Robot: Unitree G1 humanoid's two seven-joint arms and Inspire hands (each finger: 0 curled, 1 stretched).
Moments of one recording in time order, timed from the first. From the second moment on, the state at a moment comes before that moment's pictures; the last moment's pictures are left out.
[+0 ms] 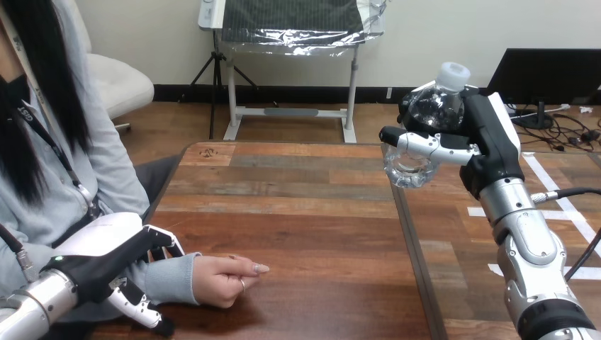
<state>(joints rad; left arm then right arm) -0.22 0.76 -0.15 0.69 0.57 -0.66 -0.14 -0.64 -0.27 -0.13 1.05 0.08 -0.68 0.24</state>
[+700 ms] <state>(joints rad) -0.21 0.75 -0.15 0.67 0.57 -0.64 -0.13 -0.62 -0.26 -0.13 1.03 0.10 -0.67 0.27</state>
